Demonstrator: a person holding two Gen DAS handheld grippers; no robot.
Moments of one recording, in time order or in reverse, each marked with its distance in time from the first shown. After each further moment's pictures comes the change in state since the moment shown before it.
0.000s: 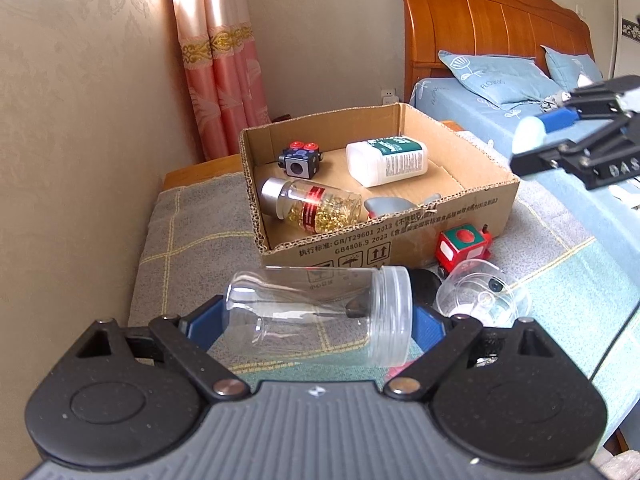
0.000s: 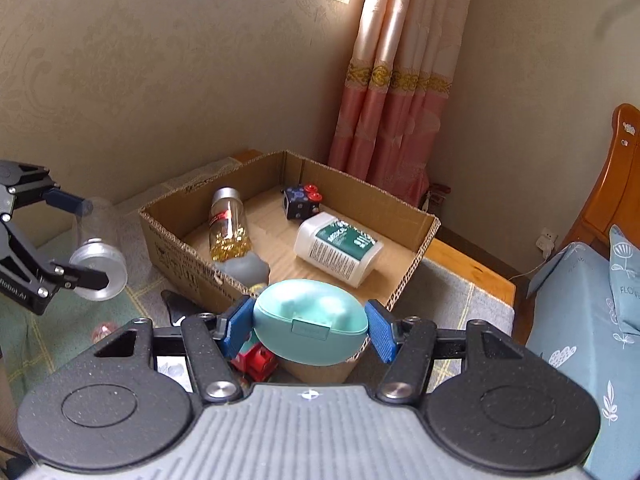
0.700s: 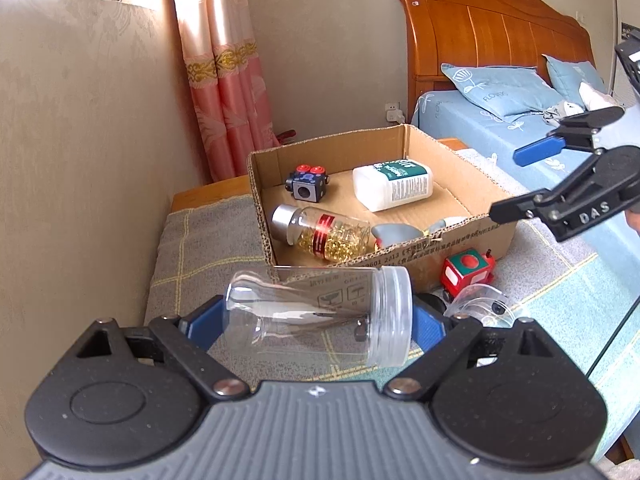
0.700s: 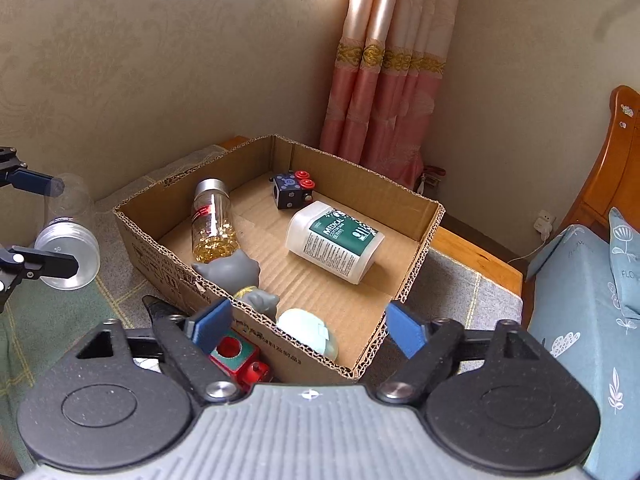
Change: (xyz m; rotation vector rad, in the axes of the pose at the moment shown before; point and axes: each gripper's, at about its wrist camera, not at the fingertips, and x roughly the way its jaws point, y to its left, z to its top) left arm -0.008 0.001 0.015 0.018 -0.040 0.017; right arm 0.020 0.004 -0.005 0.049 0.042 -0.027
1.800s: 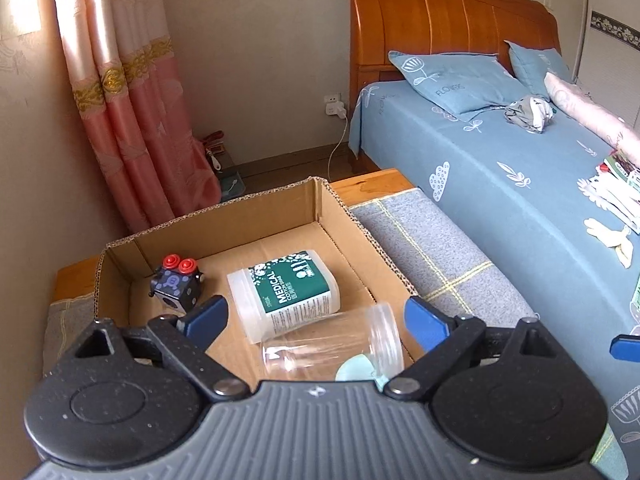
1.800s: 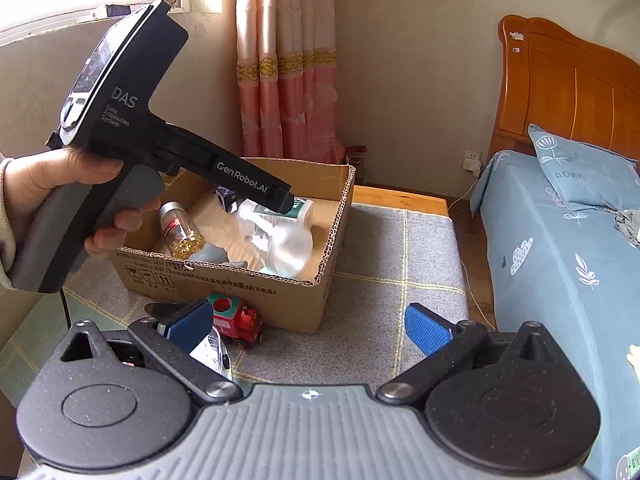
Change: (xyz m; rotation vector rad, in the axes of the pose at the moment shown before) left arm 0.103 -0.085 0.125 0.039 0.076 -0.155; right arm -0.075 -0.001 -0.045 0.315 -0.031 -0.153
